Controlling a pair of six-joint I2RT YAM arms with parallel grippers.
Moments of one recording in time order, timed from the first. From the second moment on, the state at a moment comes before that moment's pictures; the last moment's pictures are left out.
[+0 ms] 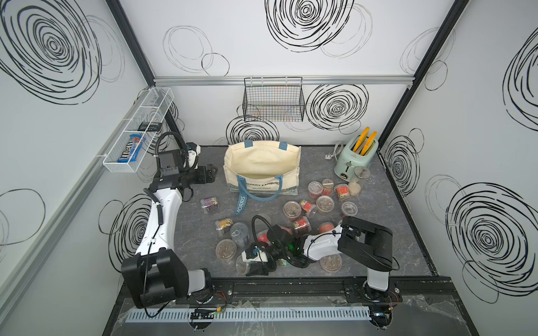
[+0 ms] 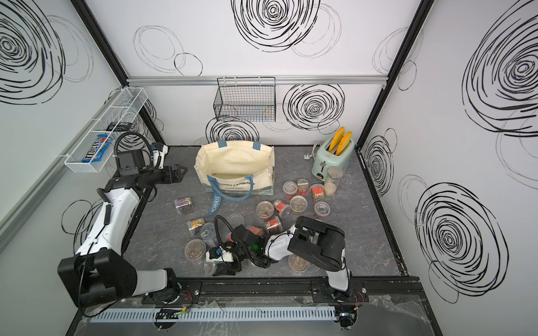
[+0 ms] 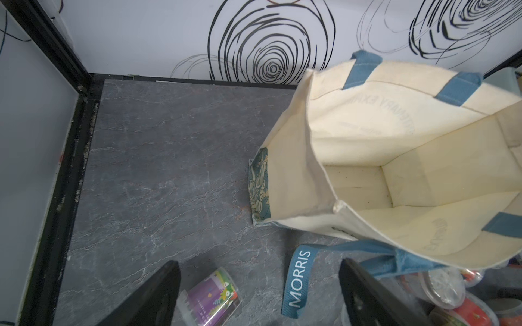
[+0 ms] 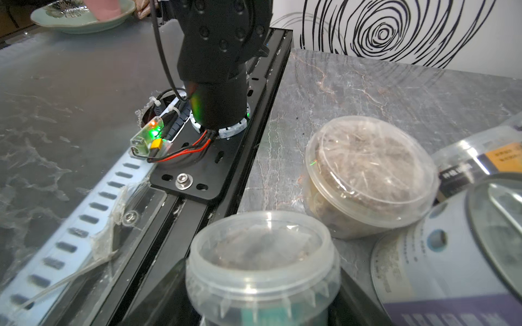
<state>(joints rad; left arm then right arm) 0.27 1.32 1.19 -0.59 0.43 0.09 1.24 1.92 0.82 0.60 -0.54 -0.33</state>
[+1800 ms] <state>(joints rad) 0.13 1.07 0.28 0.42 0.27 0.02 0.10 0.81 0.28 0.42 -0.03 -0.12</state>
